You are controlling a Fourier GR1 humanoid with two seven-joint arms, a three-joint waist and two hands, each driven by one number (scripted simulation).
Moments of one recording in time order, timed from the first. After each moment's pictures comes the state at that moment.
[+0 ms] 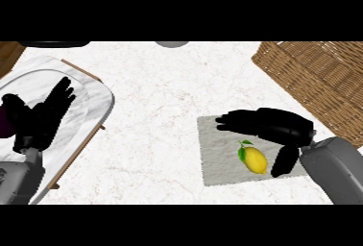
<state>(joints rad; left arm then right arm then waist) -0.23 0.45 -0.05 -1.36 0.28 0.10 0.19 -0.45 -0.51 0.41 -1.43 0.59 0.57 -0.52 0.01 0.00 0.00</state>
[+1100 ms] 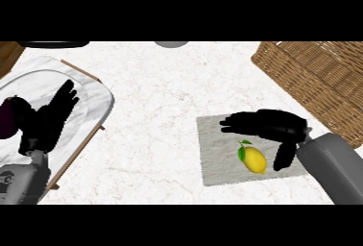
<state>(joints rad) -0.21 0.37 0.01 -1.37 0.19 0.06 0.20 -0.48 -0.51 0.45 -1.21 0.72 0.47 -0.71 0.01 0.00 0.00</state>
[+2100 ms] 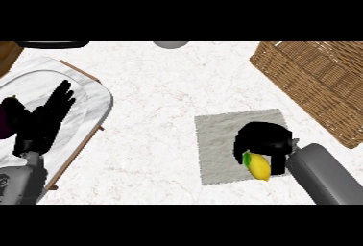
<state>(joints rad) -0.20 0.34 0.08 -1.40 0.15 0.00 0.23 -0.43 -0.44 0.49 -1.16 0.98 0.31 -0.80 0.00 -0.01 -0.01</state>
